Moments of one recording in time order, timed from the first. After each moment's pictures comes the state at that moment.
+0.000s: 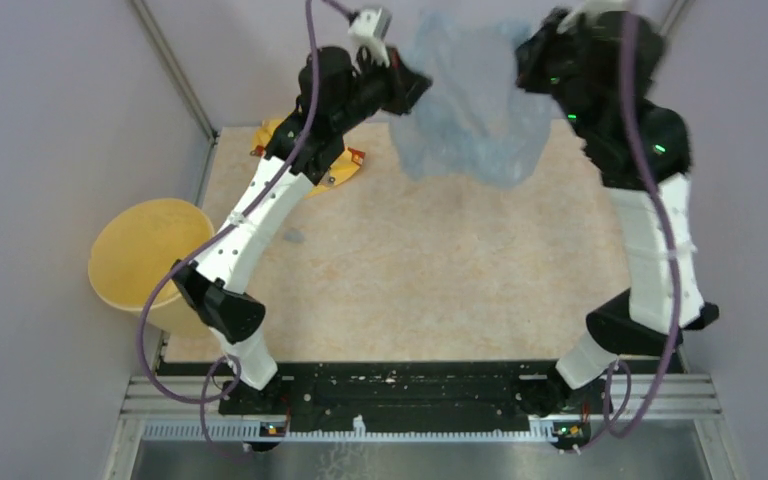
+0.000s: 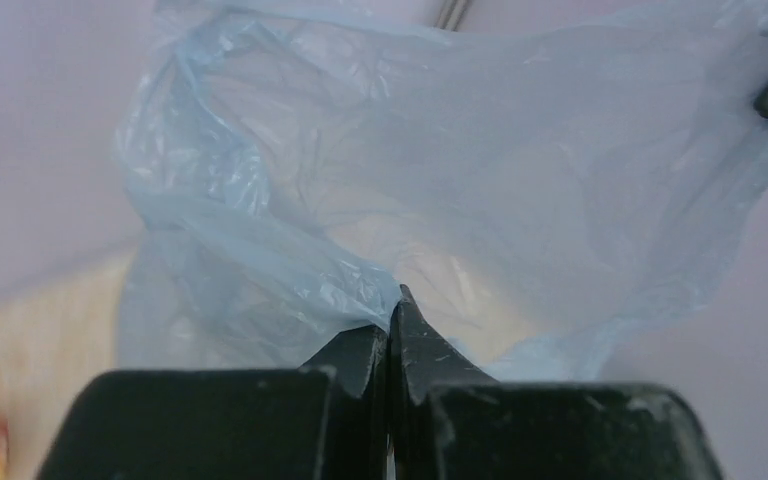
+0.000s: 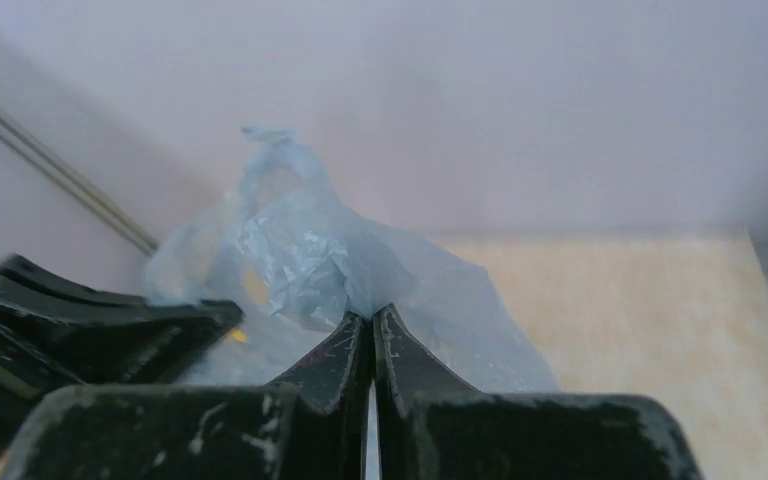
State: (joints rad) left arm -0.56 1.65 1.79 -0.28 0.22 -0.40; right arm 0.54 1.60 2.30 -0.97 0.39 0.29
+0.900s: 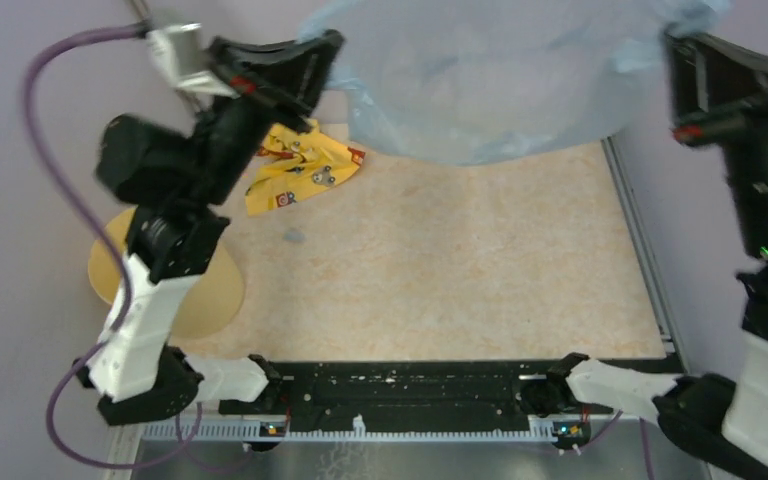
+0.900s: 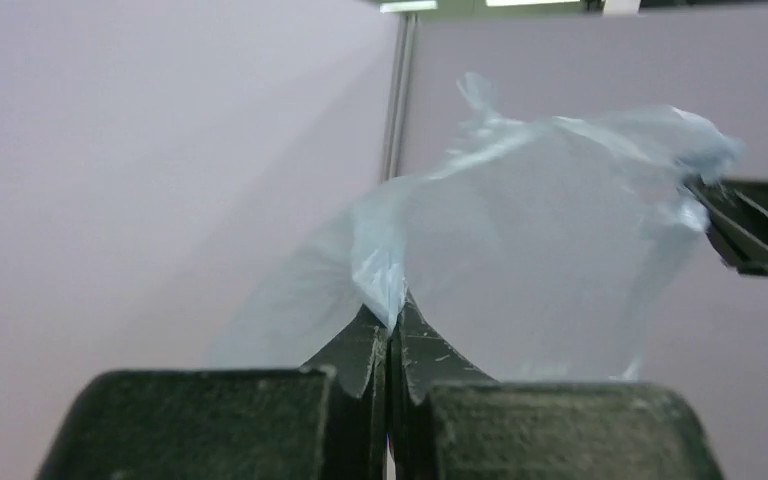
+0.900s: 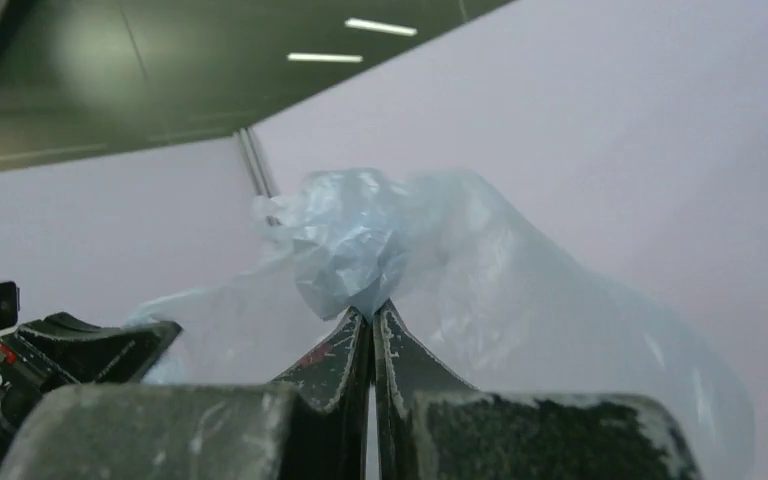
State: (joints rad) left arm -0.75 1.37 2.04 -0.20 0.08 -0.20; right arm 0.61 1.22 2.22 -0.47 0.13 0.23
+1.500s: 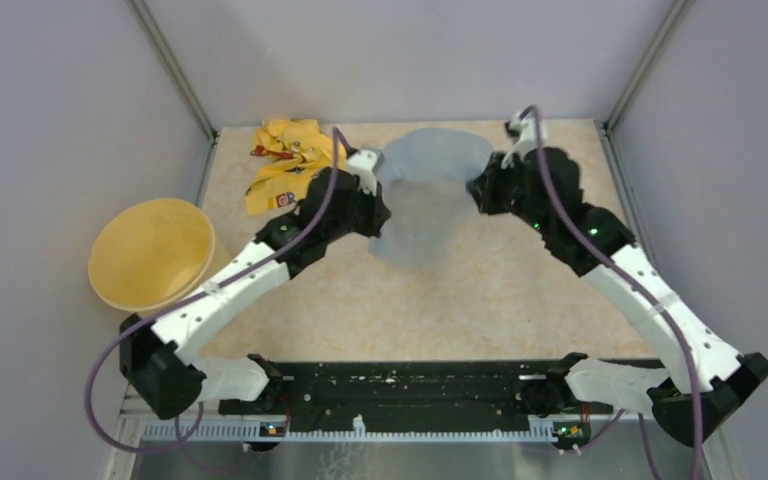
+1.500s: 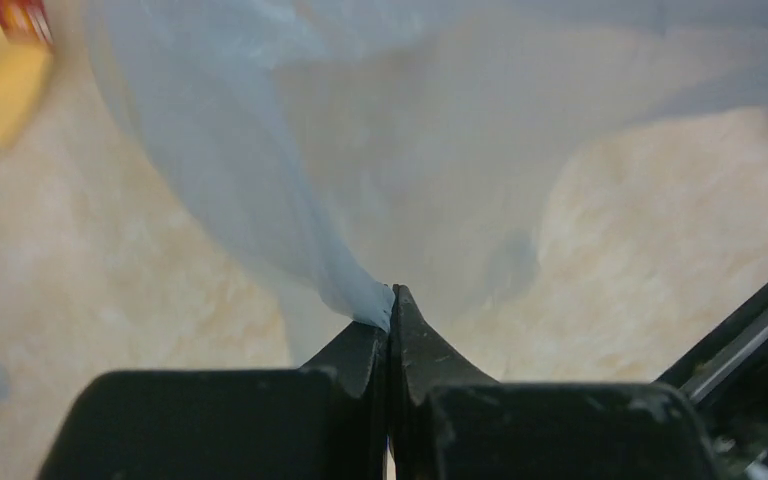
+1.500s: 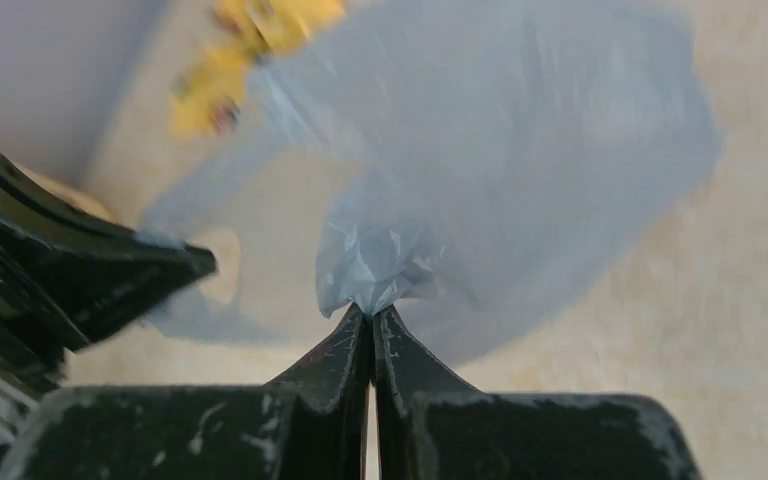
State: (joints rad) left arm -0.70 1.33 1.09 -0.37 -0.02 -0.29; right arm 0.61 1.13 1.16 -0.55 0.11 0.38
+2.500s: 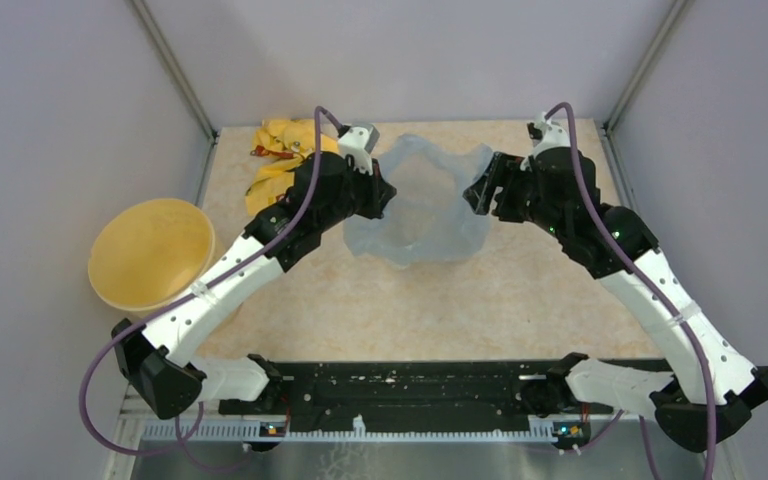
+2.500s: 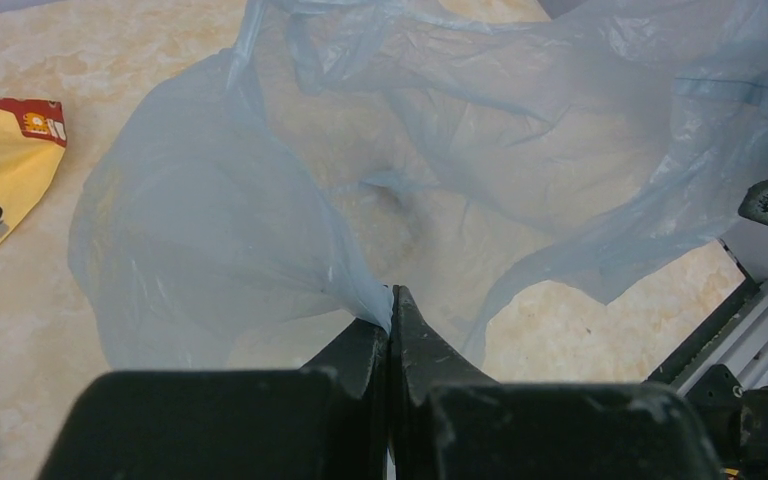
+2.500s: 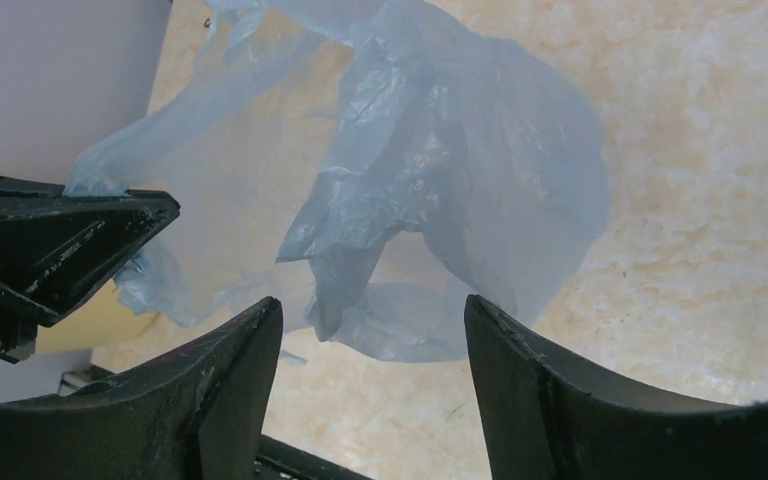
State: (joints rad) left arm -0.70 1.27 1.29 -0.32 -0.02 -0.32; right arm 0.61 1.09 1.39 -0.75 0.15 0.54
